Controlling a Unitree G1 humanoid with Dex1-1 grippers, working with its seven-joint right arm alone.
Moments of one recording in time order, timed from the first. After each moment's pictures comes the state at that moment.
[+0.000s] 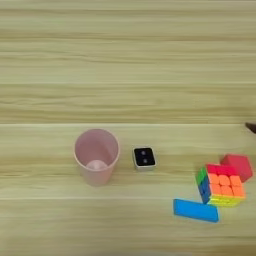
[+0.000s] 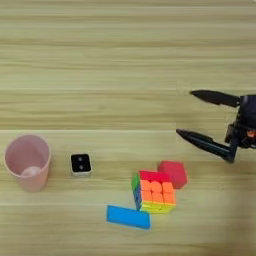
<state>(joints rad) -0.26 -0.83 -0.33 0.67 0.43 -0.25 1.61</state>
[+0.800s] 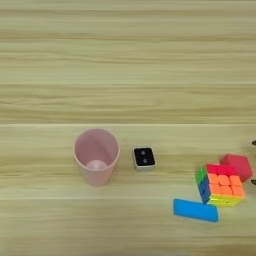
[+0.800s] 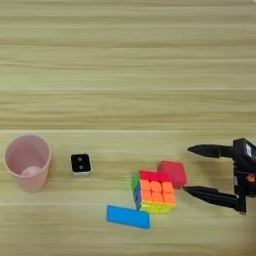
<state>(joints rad) -0.11 -0.93 -0.09 0.72 0.47 -0.28 1.62</state>
